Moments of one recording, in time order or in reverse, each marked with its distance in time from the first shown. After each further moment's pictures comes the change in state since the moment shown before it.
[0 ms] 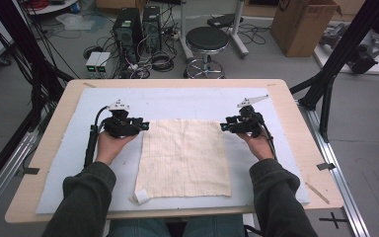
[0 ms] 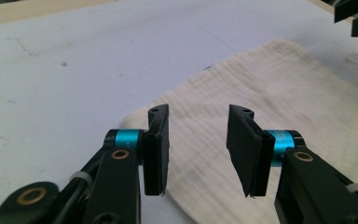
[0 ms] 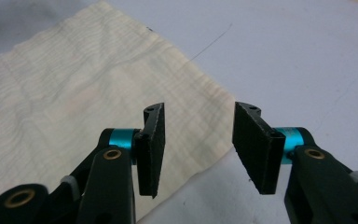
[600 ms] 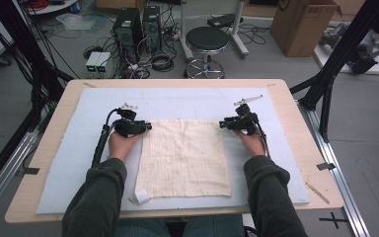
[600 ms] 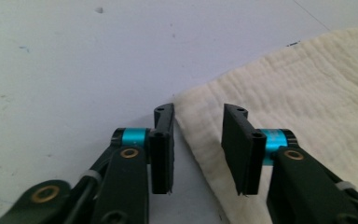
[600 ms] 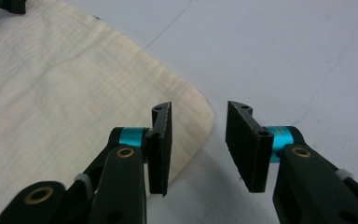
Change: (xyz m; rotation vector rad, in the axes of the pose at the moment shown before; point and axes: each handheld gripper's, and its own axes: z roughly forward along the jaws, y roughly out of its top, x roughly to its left) left arm 0.012 -0.017 0.048 0.071 0.167 -0.095; right arm -0.025 -0.011 0.036 0.030 -0.050 0.119
